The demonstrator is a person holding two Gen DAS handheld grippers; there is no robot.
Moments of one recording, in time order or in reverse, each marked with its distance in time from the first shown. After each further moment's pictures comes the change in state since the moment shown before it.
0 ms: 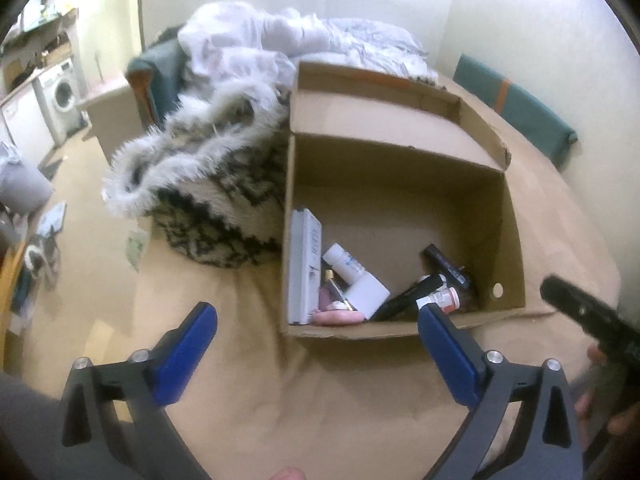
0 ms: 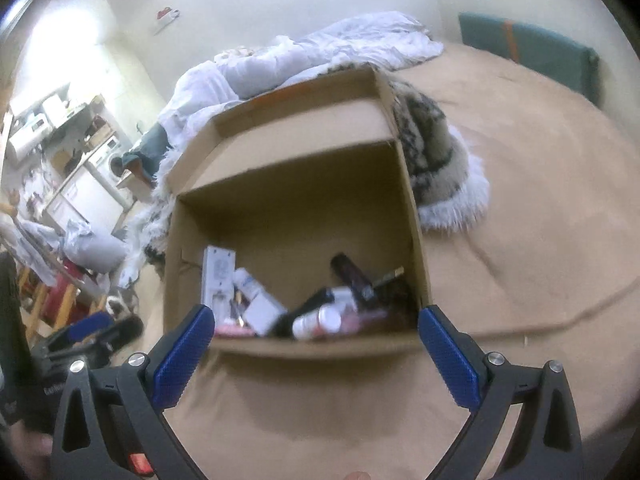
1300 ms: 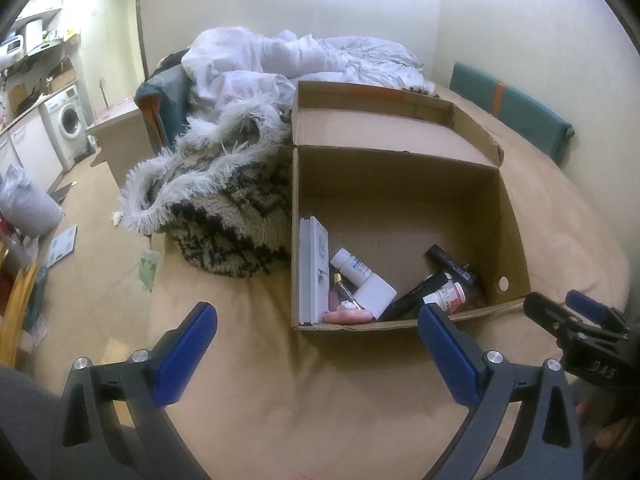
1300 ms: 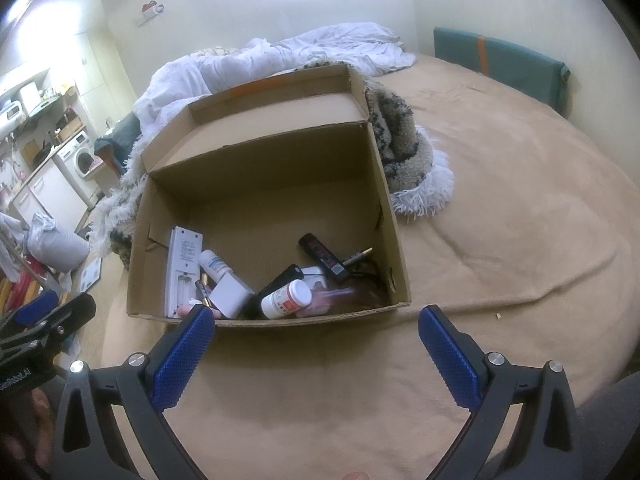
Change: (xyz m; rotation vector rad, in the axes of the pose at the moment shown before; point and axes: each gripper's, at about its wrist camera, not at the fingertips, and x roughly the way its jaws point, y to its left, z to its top) left arm -0.013 -0.004 -0.015 0.042 -0.075 0.035; right arm 0.003 0.013 -0.031 -0.043 -0.040 -0.162
